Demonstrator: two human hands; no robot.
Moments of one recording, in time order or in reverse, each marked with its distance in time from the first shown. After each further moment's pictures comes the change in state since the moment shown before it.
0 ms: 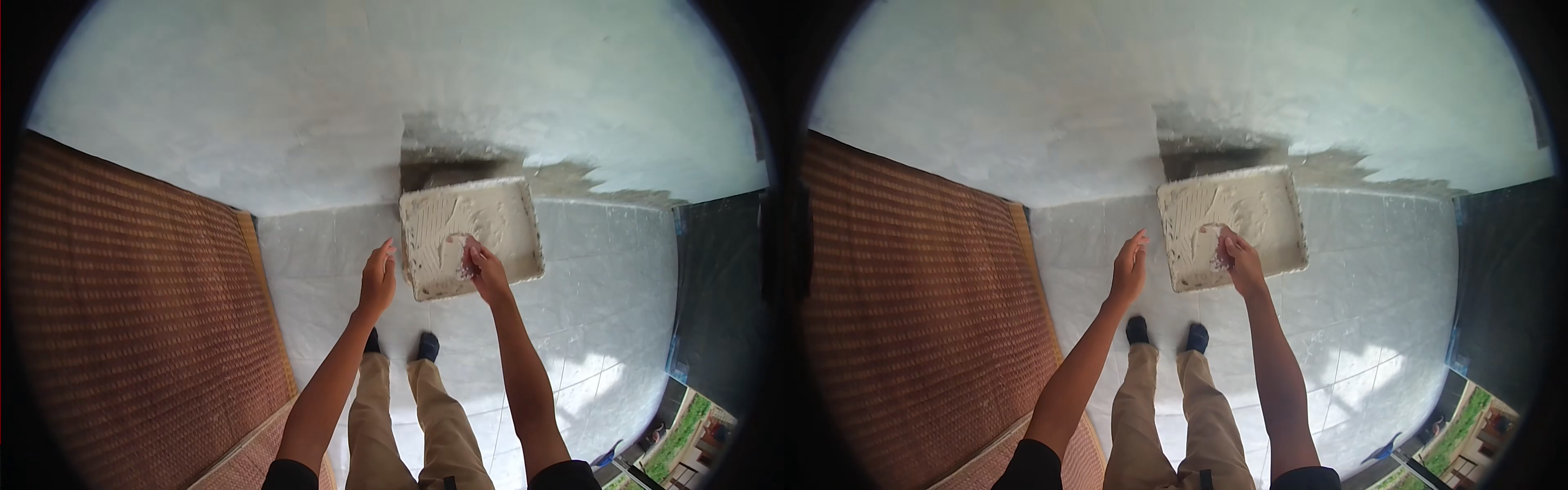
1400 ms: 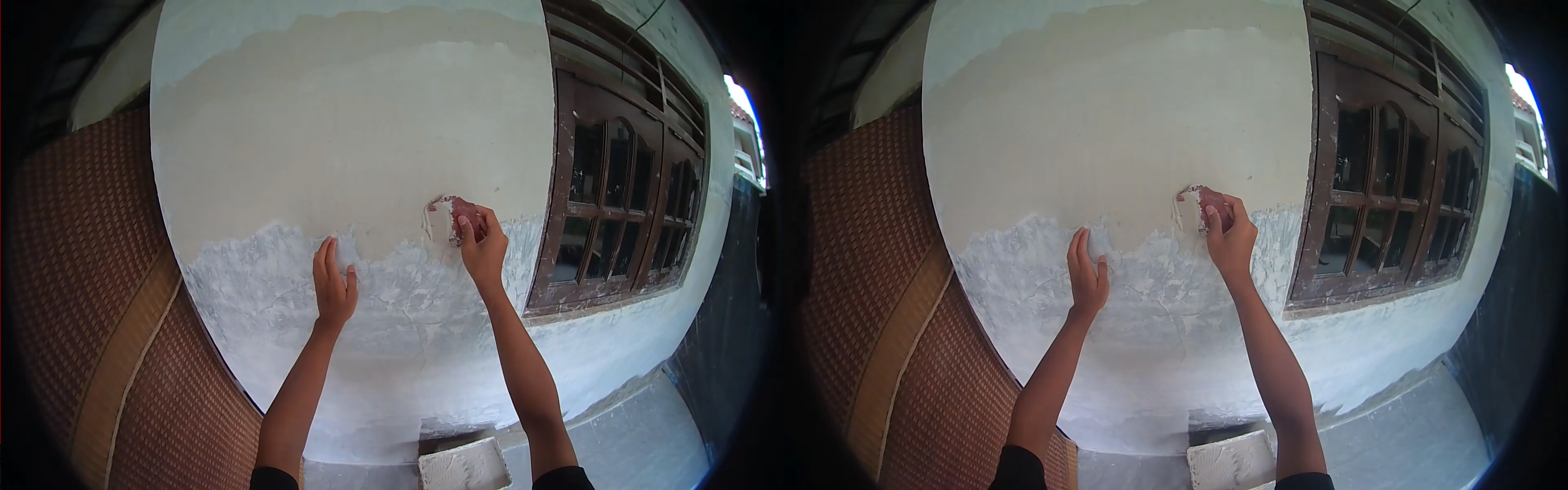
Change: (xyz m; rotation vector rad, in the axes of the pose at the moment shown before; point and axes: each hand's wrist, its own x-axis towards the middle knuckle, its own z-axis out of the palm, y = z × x) left_hand 0.208 0.593 -0.356 0.413 0.879 1.160; right_hand -0.242 -0.622 0.435 -0.250 0.019 -1.820
